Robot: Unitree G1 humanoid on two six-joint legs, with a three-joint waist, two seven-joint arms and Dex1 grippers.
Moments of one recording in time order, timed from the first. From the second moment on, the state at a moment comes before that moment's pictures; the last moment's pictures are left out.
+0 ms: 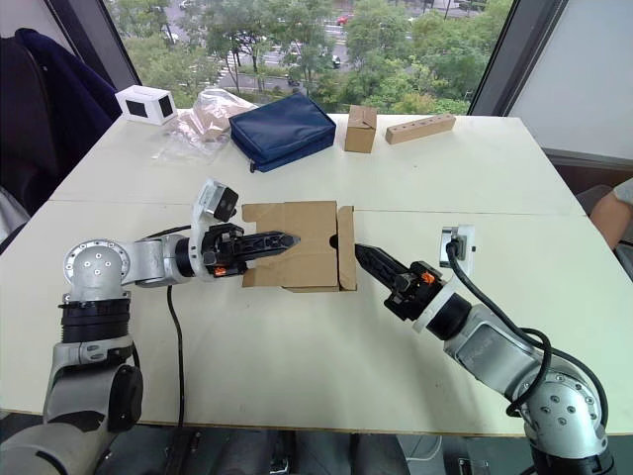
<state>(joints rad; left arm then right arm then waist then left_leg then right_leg) -0.68 0.39 0.24 0.10 -1.27 1.47 -0.69 -0.02 -0.60 -0.17 -0.64 1.58 0.67 0.01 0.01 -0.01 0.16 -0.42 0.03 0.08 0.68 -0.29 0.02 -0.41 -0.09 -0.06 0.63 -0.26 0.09</state>
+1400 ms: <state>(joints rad) -0.68 0.38 0.25 0.07 -1.28 1.47 -0.68 0.02 -0.61 -0.23 -0.63 1.67 0.65 0.00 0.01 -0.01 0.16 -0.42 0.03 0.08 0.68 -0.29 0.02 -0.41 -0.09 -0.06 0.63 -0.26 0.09</state>
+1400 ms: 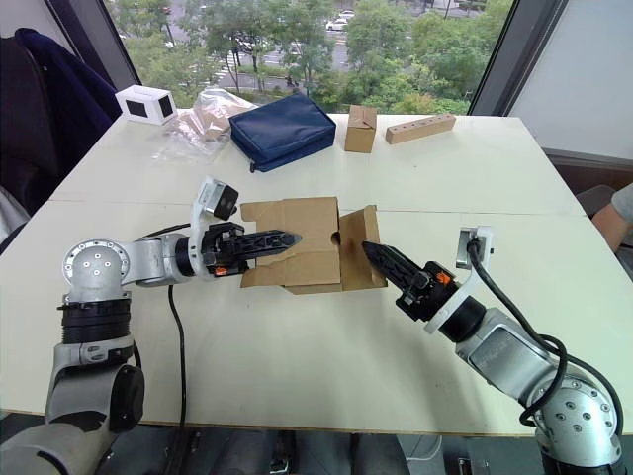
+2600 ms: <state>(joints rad) -0.68 0.38 0.24 0.07 -1.28 1.47 -0.67 0.02 -0.61 -0.21 -0.67 1.69 0.64 0.01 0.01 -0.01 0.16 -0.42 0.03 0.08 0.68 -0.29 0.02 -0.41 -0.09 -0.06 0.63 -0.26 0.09</state>
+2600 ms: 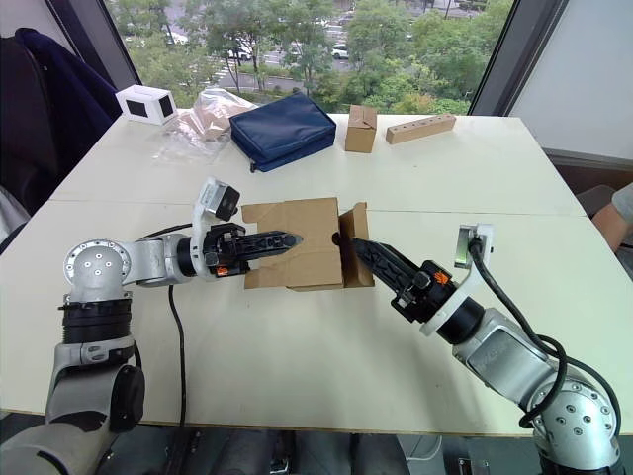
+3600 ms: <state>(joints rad) -0.68 0.37 0.24 0.07 -1.28 1.47 -0.67 -0.03 -0.61 -0.18 -0.67 1.53 0.65 0.00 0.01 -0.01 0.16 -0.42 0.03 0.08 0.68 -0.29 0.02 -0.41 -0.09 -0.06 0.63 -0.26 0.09</state>
